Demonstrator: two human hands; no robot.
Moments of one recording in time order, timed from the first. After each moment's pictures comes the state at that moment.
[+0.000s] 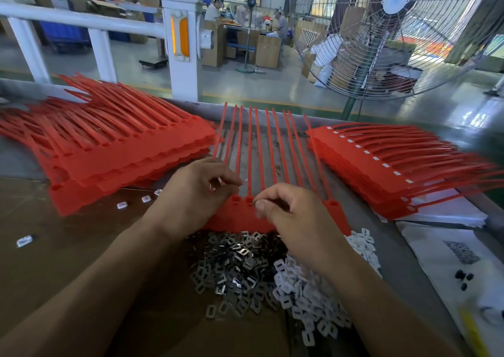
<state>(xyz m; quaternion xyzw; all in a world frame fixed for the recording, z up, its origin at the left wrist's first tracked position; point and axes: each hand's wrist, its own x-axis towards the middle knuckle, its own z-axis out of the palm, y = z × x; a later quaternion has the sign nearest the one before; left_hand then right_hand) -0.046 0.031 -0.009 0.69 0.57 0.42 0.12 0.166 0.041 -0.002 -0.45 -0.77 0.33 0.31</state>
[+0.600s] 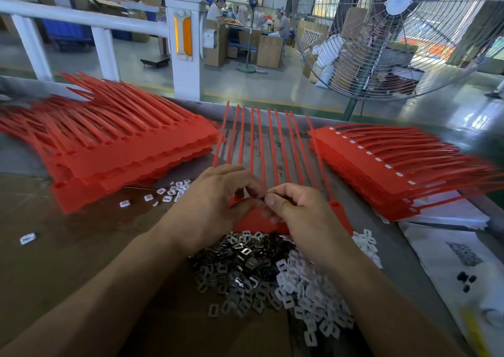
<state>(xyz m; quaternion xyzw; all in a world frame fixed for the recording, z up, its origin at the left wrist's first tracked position) -0.024 0.018 -0.002 0.78 0.47 0.40 0.05 0.166 0.044 0.001 -0.47 -0.71 0.42 0.31</state>
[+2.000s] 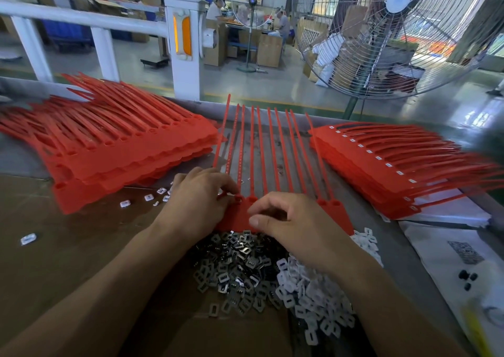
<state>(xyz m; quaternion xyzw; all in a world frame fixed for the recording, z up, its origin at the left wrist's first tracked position) -0.043 0.038 -0.029 0.68 0.67 0.31 0.02 0.169 0.041 0.001 -0.43 -0.80 0.35 0.21</state>
